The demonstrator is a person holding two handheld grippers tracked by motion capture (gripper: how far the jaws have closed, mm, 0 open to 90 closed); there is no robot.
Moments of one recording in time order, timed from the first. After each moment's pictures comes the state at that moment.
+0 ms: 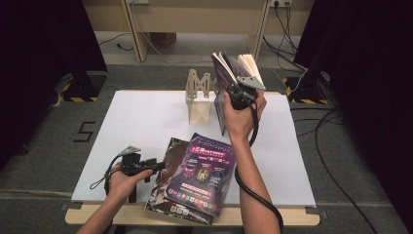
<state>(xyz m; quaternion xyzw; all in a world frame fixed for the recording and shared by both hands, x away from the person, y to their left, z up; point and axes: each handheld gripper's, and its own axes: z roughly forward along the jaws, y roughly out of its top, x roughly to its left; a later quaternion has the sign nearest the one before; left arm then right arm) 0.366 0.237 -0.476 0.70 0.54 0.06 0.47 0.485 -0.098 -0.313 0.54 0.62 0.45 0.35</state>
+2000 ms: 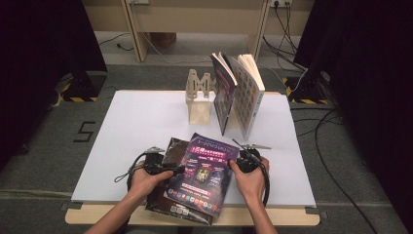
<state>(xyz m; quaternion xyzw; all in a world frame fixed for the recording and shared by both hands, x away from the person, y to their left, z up) 0.381 0.178 -0.489 0.73 0.52 0.00 0.44 0.386 -0.138 -0.464 0.61 0.71 0.34 0.10</state>
